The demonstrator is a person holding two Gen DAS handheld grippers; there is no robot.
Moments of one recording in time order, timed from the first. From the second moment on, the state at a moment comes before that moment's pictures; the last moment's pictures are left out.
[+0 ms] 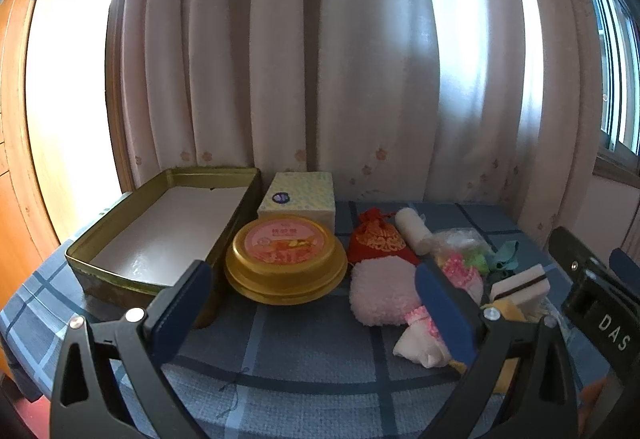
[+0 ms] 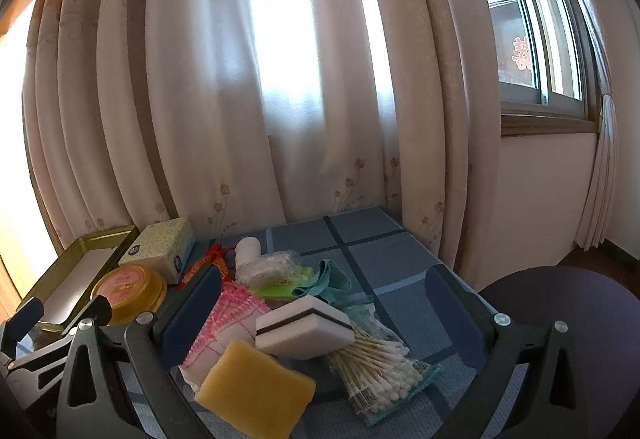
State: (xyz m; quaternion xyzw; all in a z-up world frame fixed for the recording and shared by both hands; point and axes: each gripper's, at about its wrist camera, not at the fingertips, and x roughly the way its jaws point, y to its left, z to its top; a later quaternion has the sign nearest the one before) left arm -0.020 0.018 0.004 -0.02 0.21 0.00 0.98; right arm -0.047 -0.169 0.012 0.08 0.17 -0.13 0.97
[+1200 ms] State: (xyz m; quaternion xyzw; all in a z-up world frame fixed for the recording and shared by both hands) left arm -0.039 -0.014 -0.023 0.00 0.26 -0.12 0.96; right arm -0.068 -0.237 -0.052 0.08 0.27 -0.09 0.95
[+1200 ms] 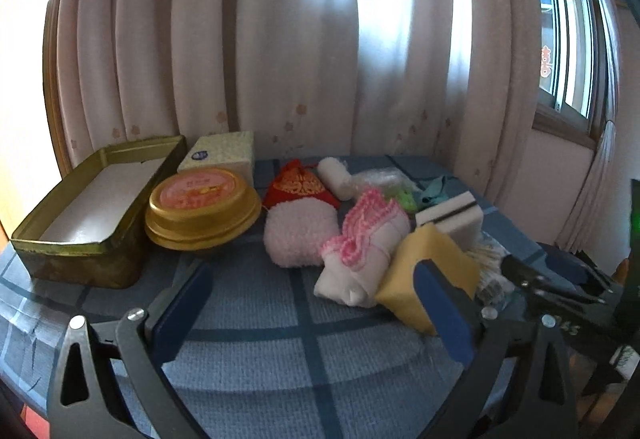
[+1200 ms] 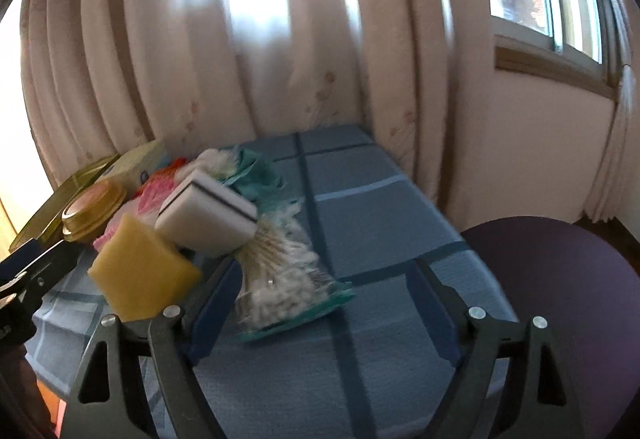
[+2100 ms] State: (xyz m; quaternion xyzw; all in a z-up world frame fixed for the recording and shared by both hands) left arm -0.044 -0.082 -0.021 0.07 0.24 -0.23 0.94; right arm -0.116 -0.248 -0.033 0.04 0.21 -0.10 0.97
